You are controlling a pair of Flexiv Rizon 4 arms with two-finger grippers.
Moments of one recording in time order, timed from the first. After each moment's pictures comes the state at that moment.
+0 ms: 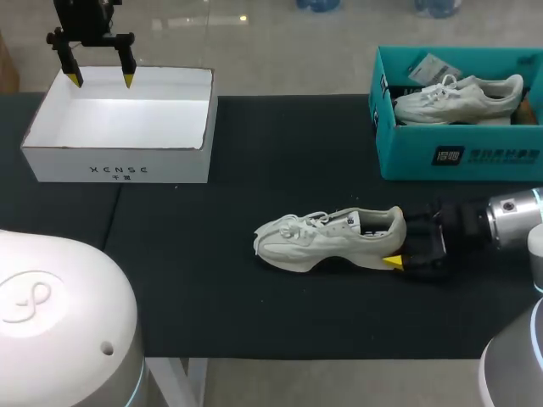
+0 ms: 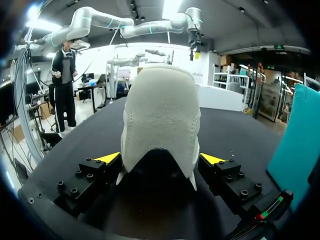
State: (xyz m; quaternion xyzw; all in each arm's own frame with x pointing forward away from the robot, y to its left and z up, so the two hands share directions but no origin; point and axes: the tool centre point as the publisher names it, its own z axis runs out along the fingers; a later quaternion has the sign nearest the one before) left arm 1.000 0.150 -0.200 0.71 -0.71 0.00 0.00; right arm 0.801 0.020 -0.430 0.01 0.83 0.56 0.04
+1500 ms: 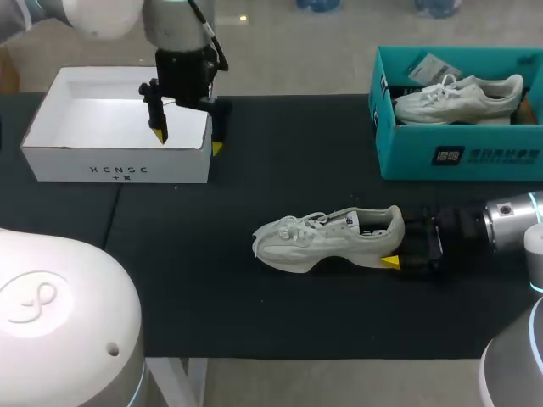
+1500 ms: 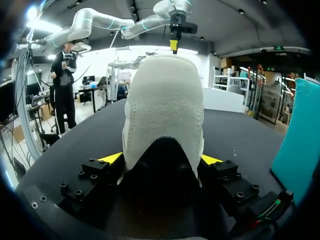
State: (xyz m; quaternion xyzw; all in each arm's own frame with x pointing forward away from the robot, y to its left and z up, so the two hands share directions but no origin) left arm 0.838 -0.021 -0.212 0.61 -0.79 -0.05 0.00; right arm 0.802 0.024 -0.436 0.01 0.82 0.58 0.04
